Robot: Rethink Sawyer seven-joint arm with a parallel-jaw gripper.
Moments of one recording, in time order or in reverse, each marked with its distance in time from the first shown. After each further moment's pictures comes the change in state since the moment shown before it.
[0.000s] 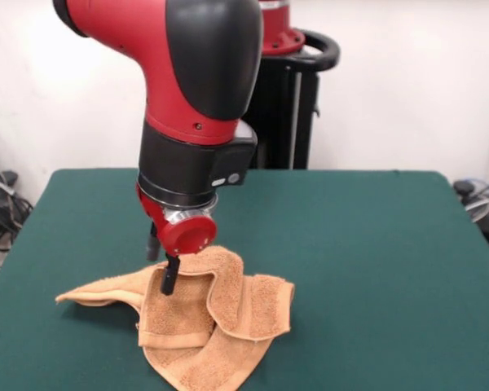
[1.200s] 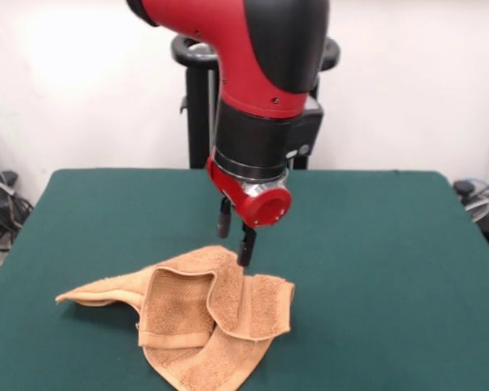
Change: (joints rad) arm 0.072 -0.102 0.062 0.154 0.000 -0.015 0.000
